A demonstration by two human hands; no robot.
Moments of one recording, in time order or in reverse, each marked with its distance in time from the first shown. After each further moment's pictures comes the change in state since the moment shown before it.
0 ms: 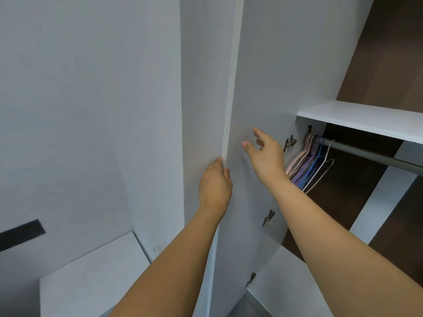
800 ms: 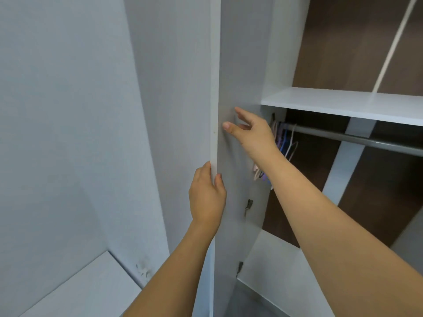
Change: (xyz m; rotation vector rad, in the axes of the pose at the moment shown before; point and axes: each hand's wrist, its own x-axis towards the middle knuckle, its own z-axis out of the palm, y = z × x) left_hand -0.020 0.002 0.025 -0.168 0.000 0.111; right_hand 0.006 -0.024 -0.037 0.127 0.004 0.054
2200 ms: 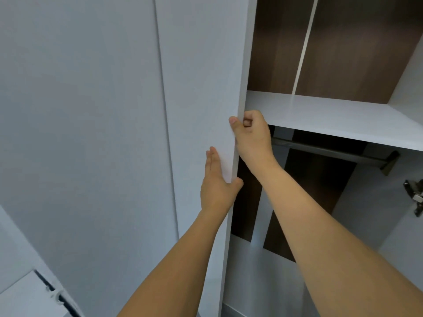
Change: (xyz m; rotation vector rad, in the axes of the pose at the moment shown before) left_hand -0.052 0.156 0.247 -0.044 -0.320 -0.001; right_hand 0.006 0.059 -0.253 0.025 0.296 -0.019
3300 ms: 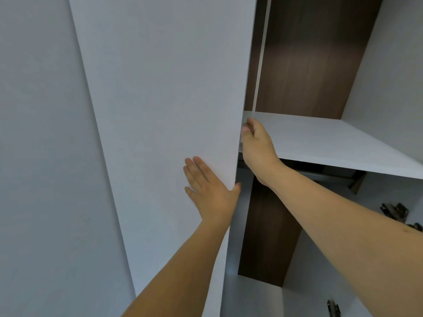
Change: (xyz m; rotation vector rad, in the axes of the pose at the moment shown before) left_hand 0.104 0.034 0.123 0.318 0.064 -0.019; right_hand 0.118 0.061 -0.070 -0.187 0.054 0.135
